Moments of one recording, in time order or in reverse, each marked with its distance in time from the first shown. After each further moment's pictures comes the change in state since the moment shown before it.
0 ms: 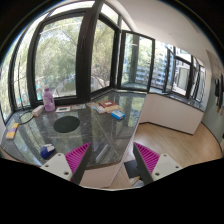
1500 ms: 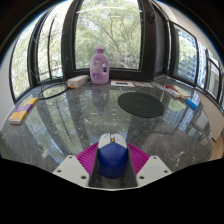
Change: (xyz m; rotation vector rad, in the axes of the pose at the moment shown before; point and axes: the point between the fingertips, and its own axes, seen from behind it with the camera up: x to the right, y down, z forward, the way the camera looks) arm -0.420 0.126 0.188 -0.109 -0.304 -0.129
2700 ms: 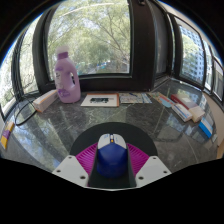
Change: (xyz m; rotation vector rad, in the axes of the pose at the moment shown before) arm 0.129 -0.142 0.188 -0.011 -0.044 0.014
